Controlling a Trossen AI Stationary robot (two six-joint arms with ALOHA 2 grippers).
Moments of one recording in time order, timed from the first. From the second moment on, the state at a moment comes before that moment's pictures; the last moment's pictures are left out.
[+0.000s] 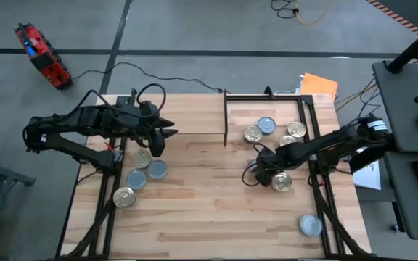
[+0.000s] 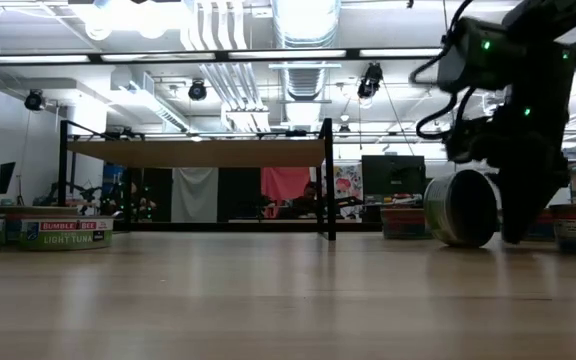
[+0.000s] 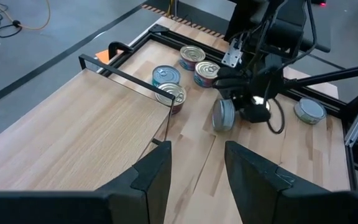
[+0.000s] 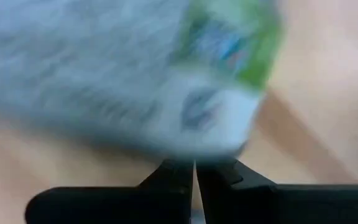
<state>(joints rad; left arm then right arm) -0.04 1.10 1.36 -0.81 -0.30 -0.40 0.11 1.39 0.63 -0.60 0.06 0.88</state>
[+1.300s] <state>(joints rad) -0.04 1.09 1.36 -0.81 -0.30 -0.38 -0.05 1.36 0.96 -1.00 0.04 -0.10</state>
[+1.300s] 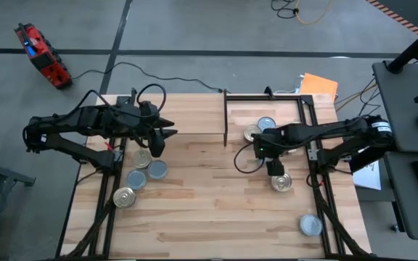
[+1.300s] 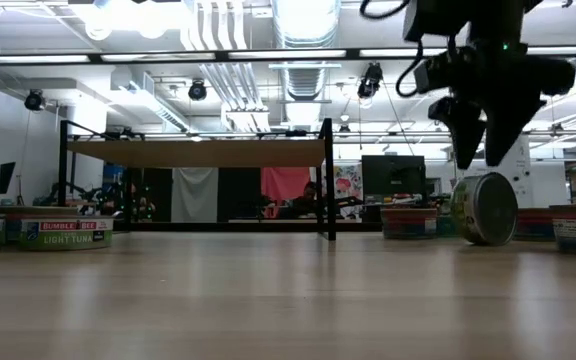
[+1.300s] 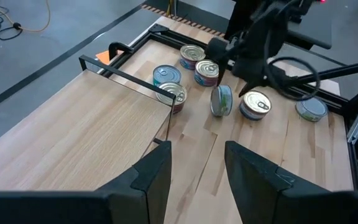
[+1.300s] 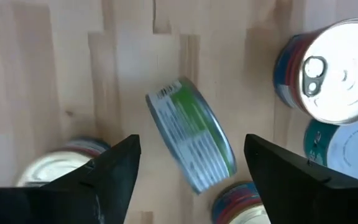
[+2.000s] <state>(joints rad) -0.04 1.09 1.36 -0.81 -0.30 -0.37 -0.13 1.49 1.00 -1.04 -0.09 -0.18</state>
